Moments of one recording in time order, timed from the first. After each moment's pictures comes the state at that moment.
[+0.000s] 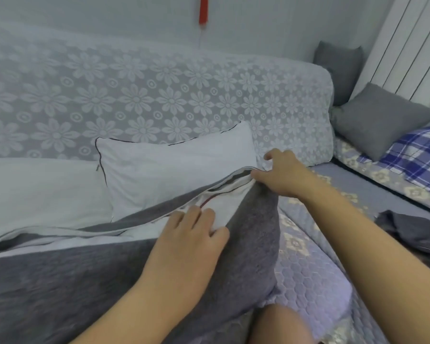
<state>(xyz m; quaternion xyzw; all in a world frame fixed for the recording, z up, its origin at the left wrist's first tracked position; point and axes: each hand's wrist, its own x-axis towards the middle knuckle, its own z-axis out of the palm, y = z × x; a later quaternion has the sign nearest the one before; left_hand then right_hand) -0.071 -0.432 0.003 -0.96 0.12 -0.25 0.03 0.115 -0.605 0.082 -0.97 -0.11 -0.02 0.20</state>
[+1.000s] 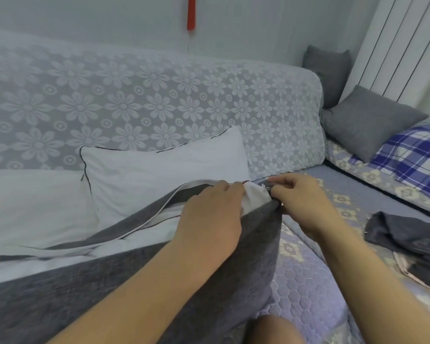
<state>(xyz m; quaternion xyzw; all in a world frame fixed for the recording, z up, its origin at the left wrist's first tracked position) -0.001 -0.476 0.050 -0.97 0.07 -0.19 -0.14 0.082 -0.646 0.057 -0.84 -0.05 -0.04 0.54</state>
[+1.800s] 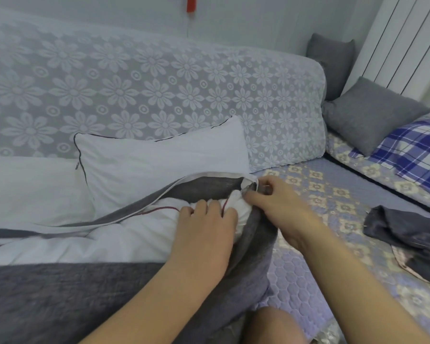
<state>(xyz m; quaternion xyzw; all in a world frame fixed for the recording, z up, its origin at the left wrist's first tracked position) -0.009 -0.469 -0.006 -0.98 0.06 -0.17 0.01 0.074 -0.615 0.027 -0.81 -0.08 0.05 0.58</state>
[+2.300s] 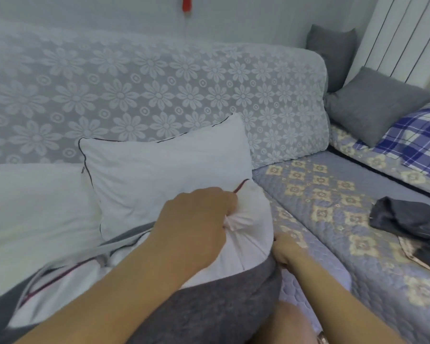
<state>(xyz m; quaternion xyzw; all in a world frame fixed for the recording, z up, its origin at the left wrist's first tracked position) -0.037 -0.454 0.059 -0.99 0.05 -0.11 -0.08 0.109 -0.656 -0.106 -0.90 0.11 0.19 0.38</state>
